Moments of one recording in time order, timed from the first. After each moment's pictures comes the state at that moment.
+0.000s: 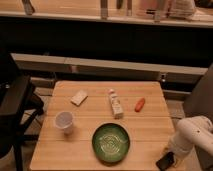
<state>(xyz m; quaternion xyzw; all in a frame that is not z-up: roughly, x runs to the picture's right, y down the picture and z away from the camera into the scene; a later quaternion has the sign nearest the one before) 0.343 0.355 0.729 -0.38 -0.14 -0.21 0.89</state>
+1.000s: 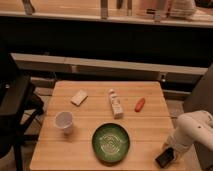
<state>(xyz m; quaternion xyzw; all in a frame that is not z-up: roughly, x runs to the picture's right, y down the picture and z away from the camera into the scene) 0.333 0.321 0.701 -0.37 -0.15 -0.23 0.89</state>
